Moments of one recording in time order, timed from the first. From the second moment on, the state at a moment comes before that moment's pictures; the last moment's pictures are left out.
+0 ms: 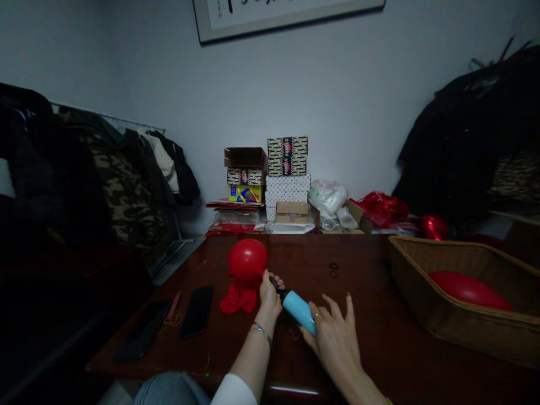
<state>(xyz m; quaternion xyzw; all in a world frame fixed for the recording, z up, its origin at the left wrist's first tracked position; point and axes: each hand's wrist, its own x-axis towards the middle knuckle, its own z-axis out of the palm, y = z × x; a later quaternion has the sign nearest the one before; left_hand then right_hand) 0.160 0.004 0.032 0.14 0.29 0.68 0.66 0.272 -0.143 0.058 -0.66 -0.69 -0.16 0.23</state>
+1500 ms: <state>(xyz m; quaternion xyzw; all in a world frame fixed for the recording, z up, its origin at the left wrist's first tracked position) 0.161 0.005 0.031 0.13 0.31 0.67 0.67 0.276 -0.141 0.057 -0.65 -0.71 -0.16 0.22</state>
